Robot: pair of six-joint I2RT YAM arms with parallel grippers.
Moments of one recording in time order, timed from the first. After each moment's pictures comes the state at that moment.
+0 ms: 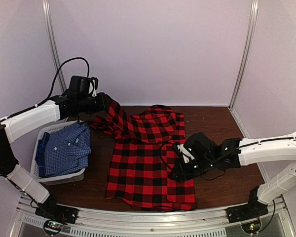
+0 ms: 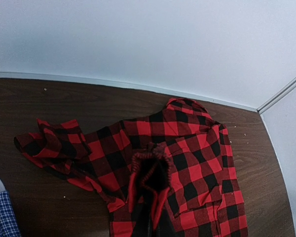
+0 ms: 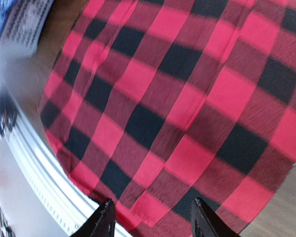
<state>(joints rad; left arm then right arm) -0.48 1.51 1.27 -0.25 -0.06 -0.50 1.06 1.37 0.82 -0.39 -0.07 0.66</state>
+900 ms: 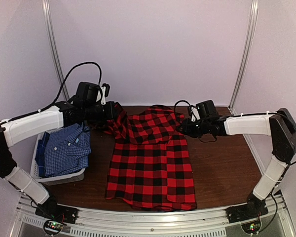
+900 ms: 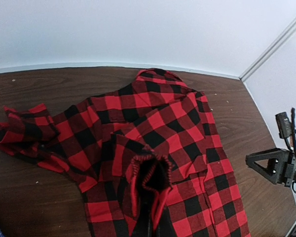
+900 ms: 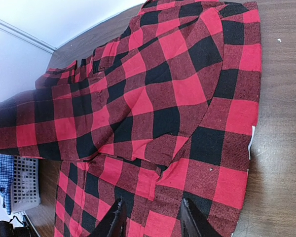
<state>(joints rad) -0.61 1.45 1.17 -0.23 -0.05 -0.49 0.51 1.69 1.06 -0.03 -0.21 0.62</state>
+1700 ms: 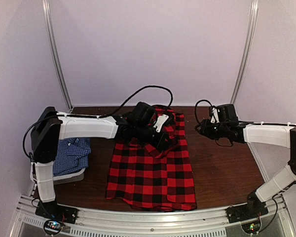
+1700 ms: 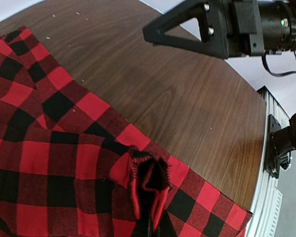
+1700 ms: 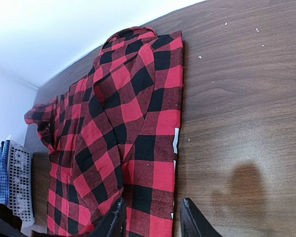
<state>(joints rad) -0.93 1.98 1.50 -0.16 0.33 -0.23 0.39 1.45 0.83 0.01 -0.13 0.64</state>
